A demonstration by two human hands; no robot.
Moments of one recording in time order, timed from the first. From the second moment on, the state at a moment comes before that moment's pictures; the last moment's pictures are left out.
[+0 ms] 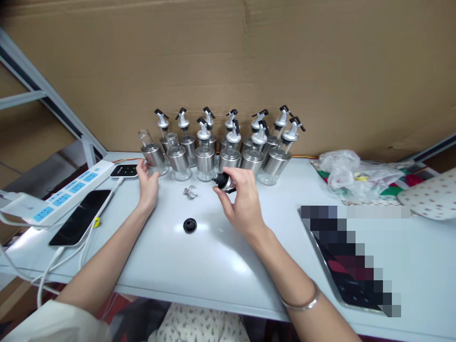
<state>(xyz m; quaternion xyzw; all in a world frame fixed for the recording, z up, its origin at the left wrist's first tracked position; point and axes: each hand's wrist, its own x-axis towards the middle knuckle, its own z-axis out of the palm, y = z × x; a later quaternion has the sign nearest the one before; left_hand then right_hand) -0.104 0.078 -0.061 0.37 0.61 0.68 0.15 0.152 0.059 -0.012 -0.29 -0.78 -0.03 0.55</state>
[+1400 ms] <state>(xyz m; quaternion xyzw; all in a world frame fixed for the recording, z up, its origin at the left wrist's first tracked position) -0.028 0.024 -0.030 0.80 0.46 0.36 0.11 0.152 0.057 -0.016 -0.20 -0.89 0.00 0.40</state>
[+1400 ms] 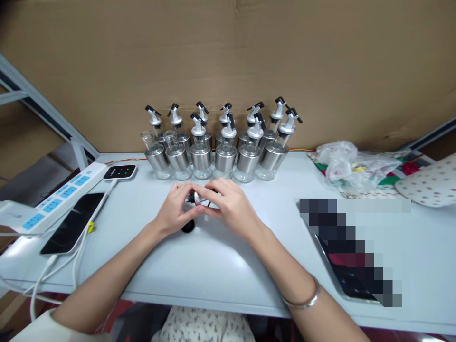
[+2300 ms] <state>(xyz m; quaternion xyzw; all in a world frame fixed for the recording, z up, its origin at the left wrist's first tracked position) -0.023 0.017 -0.027 0.75 0.48 0.40 0.21 0.150 0.056 -0.014 -0.24 -0.88 -0.01 0.41</state>
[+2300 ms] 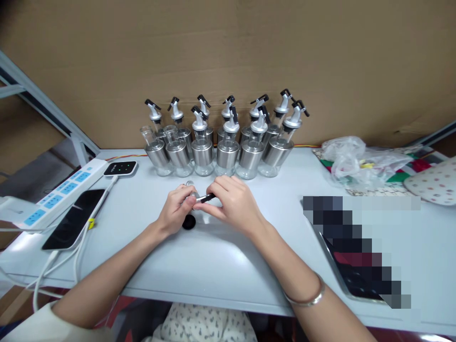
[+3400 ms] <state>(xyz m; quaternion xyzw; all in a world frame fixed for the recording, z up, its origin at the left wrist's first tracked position) -0.023 0.015 -0.027 0.80 0.46 0.31 0.24 0.156 0.056 -0.014 -0.30 -0.82 -0.08 0.48</state>
